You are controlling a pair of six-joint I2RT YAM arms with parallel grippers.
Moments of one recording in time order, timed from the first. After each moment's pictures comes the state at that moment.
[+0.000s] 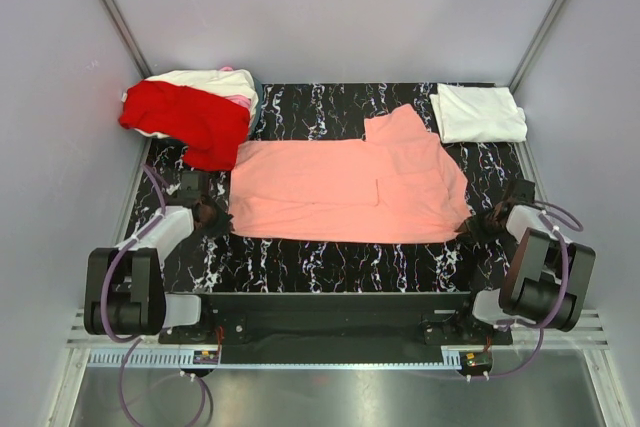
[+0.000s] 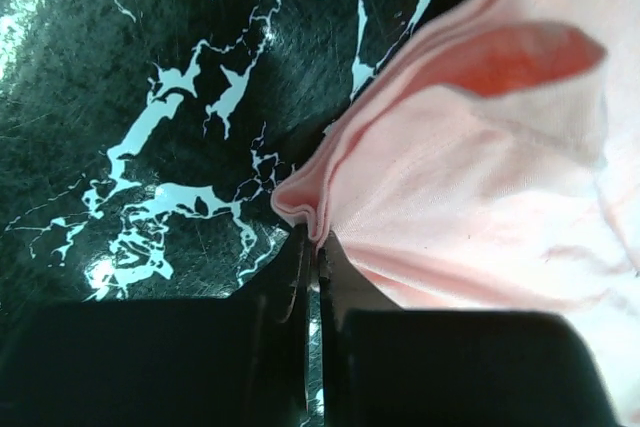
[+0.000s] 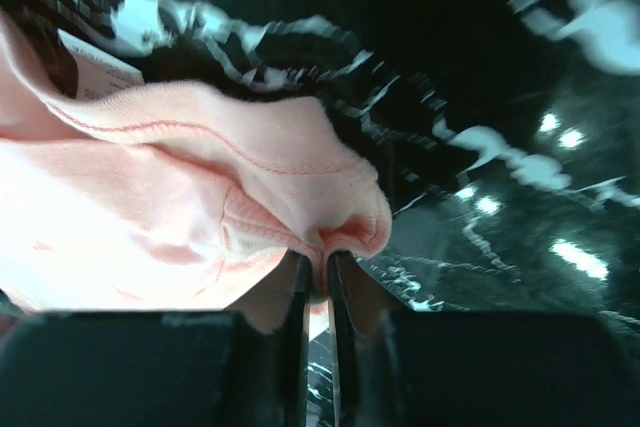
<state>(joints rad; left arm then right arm) -0.01 1.31 0.61 -0.44 0.04 -0.79 -0.36 1.38 0.61 -0.48 -0.22 0.84</state>
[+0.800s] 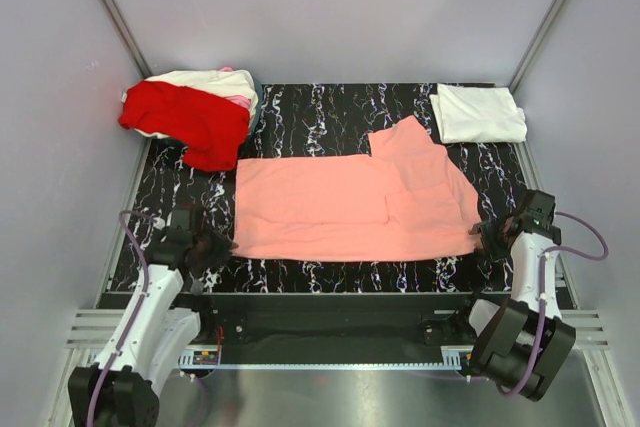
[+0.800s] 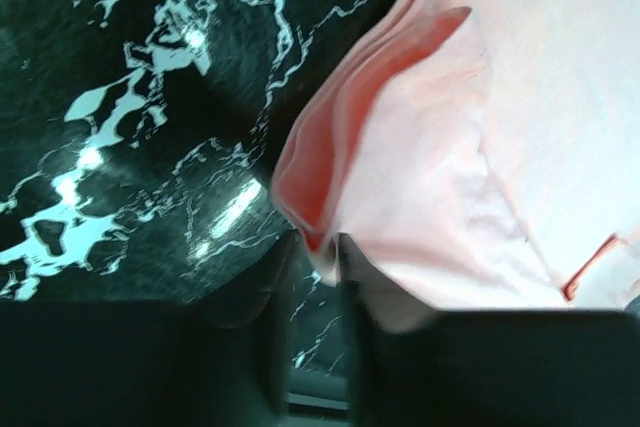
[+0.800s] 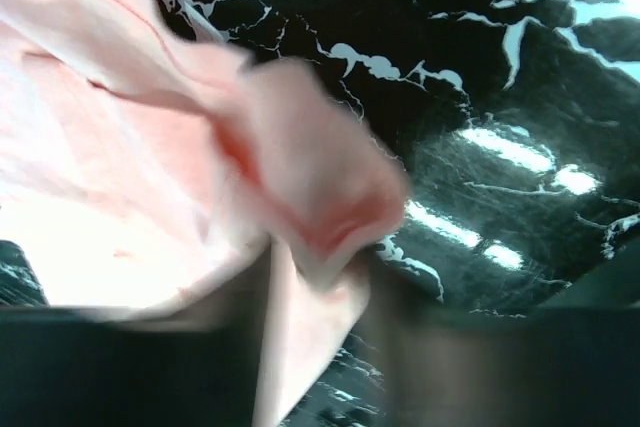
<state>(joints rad) -0.08 0.76 0.45 -0.71 0.05 -1.00 -0.48 1.01 0.60 -0.73 -0.14 0.84</state>
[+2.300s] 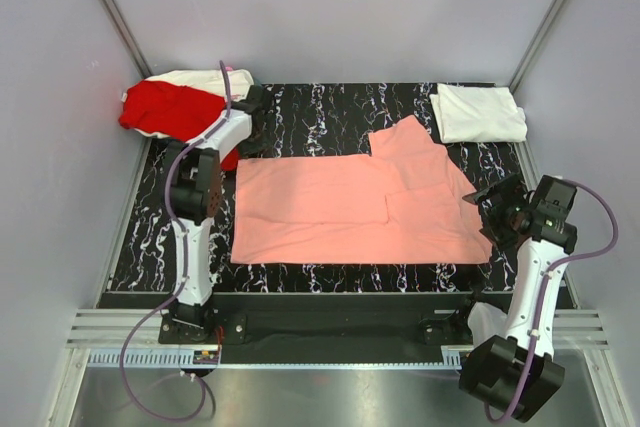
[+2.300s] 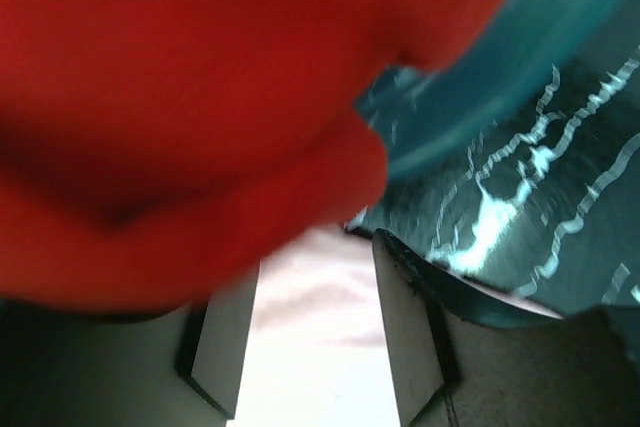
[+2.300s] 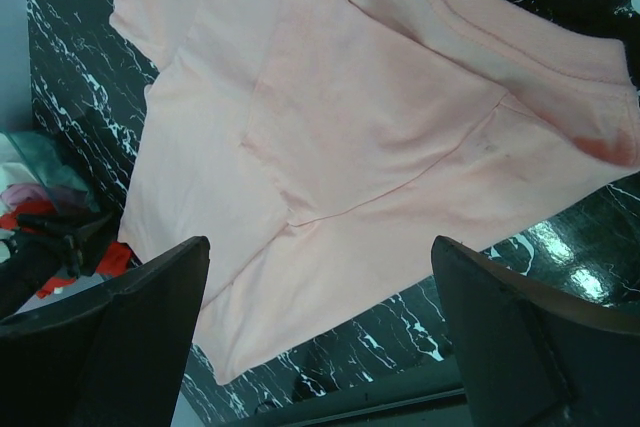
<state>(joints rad) -0.24 2.18 1.76 -0.74 -0.34 -0.65 -0.48 0.86 0.79 -0.83 -0.37 0.66</state>
